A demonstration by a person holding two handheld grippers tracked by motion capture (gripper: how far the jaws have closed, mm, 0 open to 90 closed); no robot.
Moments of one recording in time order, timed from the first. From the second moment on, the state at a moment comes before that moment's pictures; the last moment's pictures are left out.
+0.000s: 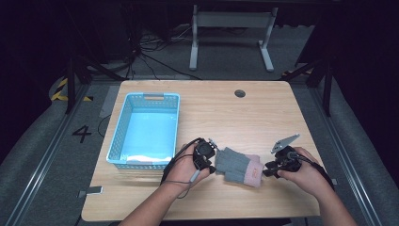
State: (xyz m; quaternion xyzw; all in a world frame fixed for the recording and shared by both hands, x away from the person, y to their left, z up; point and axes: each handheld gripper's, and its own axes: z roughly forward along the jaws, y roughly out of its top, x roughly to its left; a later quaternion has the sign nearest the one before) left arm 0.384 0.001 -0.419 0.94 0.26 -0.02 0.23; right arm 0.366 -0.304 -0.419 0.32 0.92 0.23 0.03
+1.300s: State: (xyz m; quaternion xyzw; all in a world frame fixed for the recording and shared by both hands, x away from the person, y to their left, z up) left arm 0.383 -0.023 -0.431 0.94 0.25 -0.03 0.24; right arm 0.365 -0.300 -0.420 0.31 0.92 0.25 0.04
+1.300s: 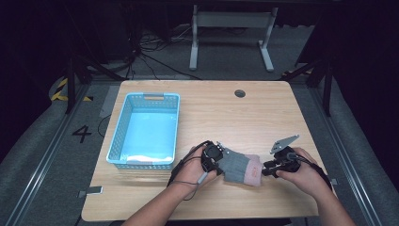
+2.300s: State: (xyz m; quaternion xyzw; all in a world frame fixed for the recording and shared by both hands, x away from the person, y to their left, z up) left arm 0.362 -0.016 -0.409 0.94 0.24 -0.01 0.26; right arm 0.380 -0.294 -0.394 0.33 0.89 0.29 0.08
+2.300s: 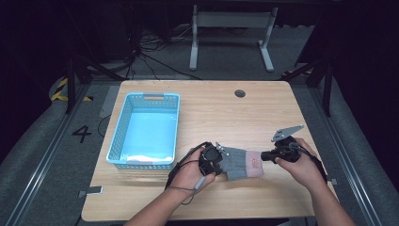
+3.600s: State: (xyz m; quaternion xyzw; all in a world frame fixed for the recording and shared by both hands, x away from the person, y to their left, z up) left arm 0.371 -0.003 -0.403 0.93 0.26 0.00 0.27; right arm 0.375 -0.305 -0.398 0.34 0.90 0.24 0.11
